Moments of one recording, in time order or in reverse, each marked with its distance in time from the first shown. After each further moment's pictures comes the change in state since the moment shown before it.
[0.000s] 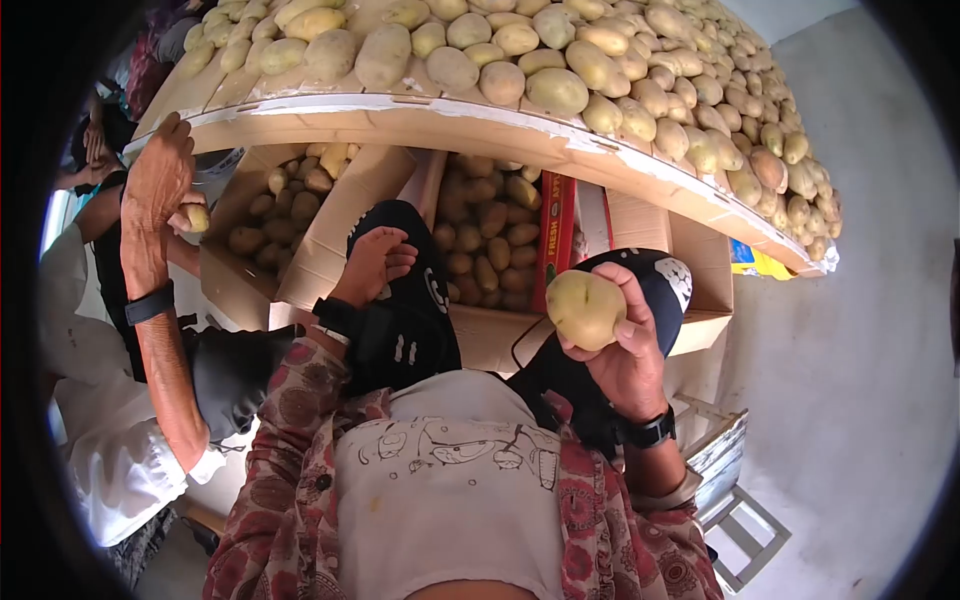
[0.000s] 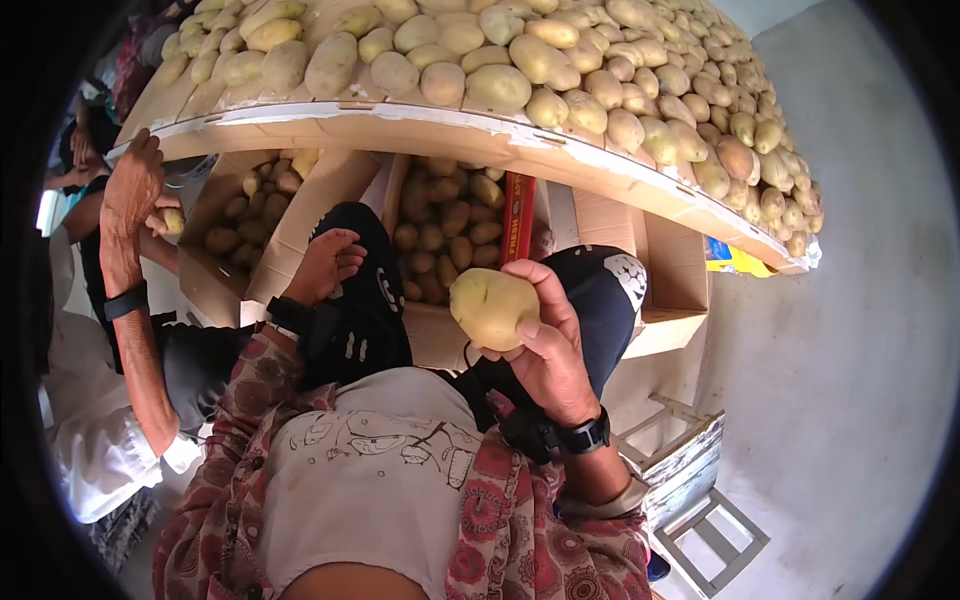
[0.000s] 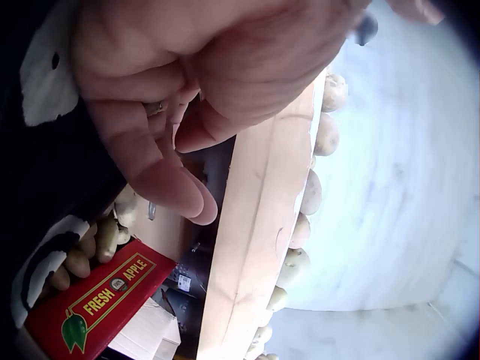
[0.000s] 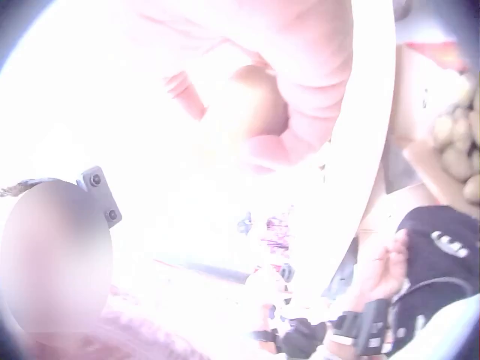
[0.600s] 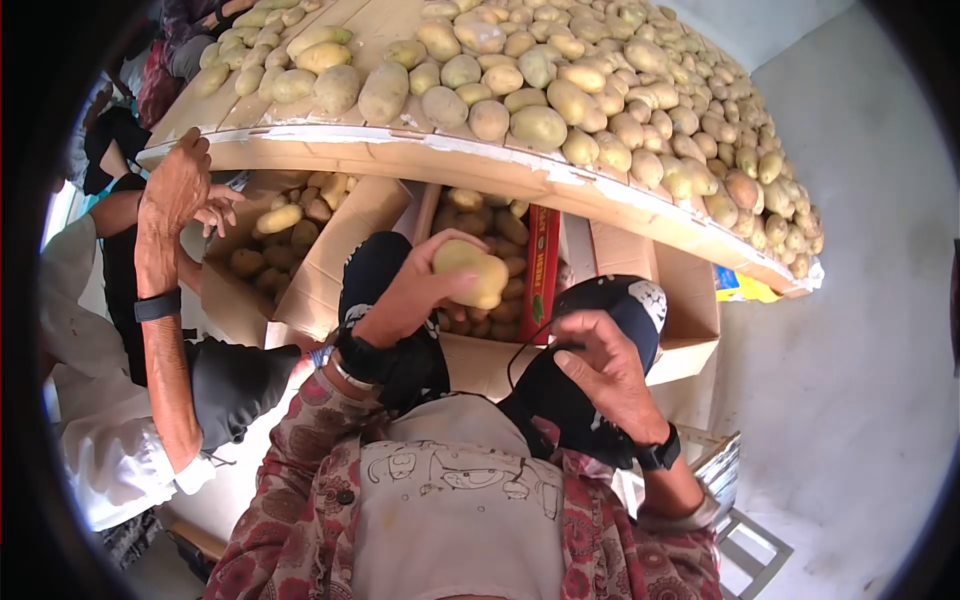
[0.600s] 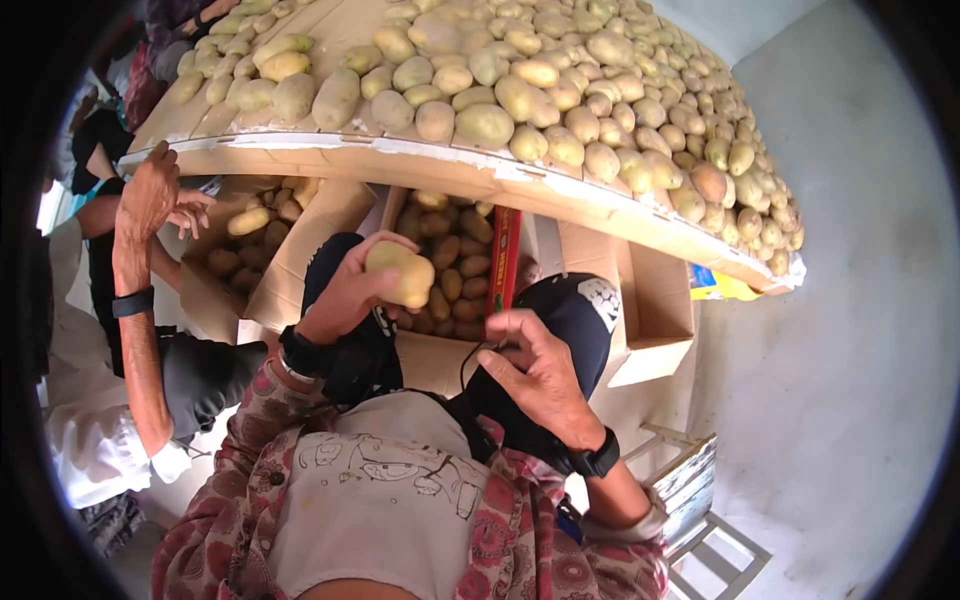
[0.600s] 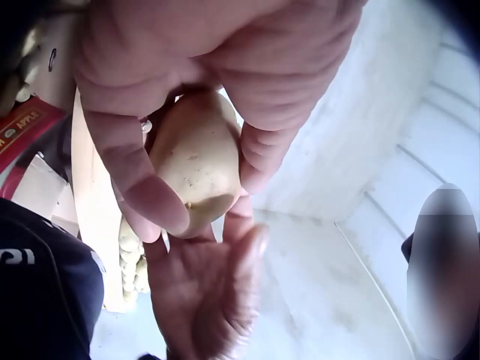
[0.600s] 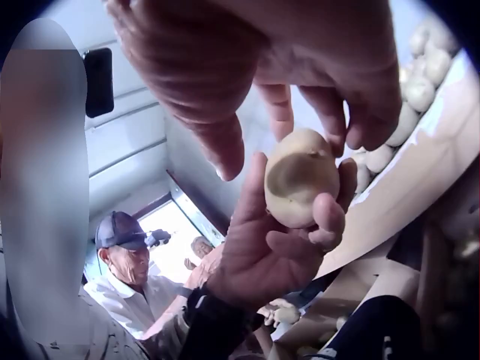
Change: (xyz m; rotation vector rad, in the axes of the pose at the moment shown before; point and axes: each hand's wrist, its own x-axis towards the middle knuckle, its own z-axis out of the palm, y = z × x) left_hand -0.079 0.056 0.118 0.134 -0.492 0.299; right_hand -0.017 0.001 -0.010 -0.825 0.129 -0.147
